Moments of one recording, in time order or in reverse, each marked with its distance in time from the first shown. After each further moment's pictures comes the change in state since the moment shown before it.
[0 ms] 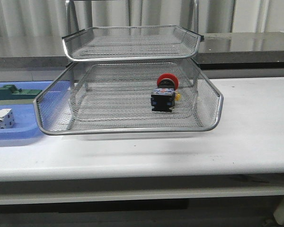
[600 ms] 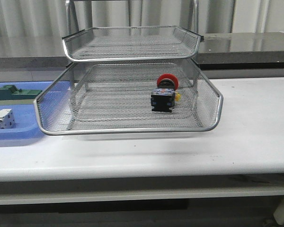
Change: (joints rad) left arm 0.100 -0.709 0.922 -0.070 -0.718 -0.052; right arm 0.000 0.000 0.000 0.000 0.000 0.000
